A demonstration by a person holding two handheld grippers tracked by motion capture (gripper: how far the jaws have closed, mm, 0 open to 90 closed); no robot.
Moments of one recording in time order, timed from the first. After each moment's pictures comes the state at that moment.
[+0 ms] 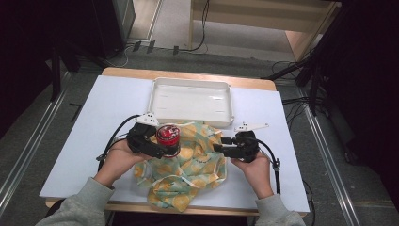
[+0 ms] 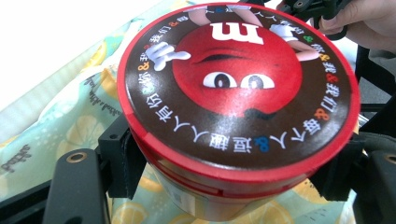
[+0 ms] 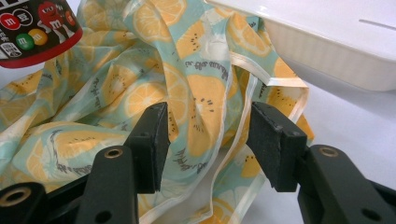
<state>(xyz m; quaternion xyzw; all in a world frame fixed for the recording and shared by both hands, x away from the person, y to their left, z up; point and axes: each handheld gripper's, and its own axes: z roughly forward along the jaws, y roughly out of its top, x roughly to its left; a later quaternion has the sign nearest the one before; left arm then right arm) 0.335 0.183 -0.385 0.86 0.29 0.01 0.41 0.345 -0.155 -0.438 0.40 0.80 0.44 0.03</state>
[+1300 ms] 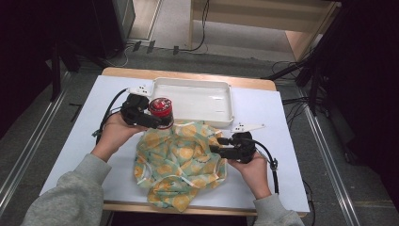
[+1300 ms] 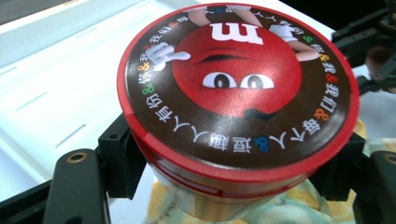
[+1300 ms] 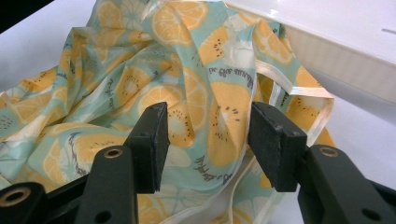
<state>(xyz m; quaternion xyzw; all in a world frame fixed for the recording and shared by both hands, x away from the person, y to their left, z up) 0.400 0.203 -0.356 0.85 0.32 0.06 0.42 0.341 -0.146 -0.436 0.38 0.81 0.45 0.03</state>
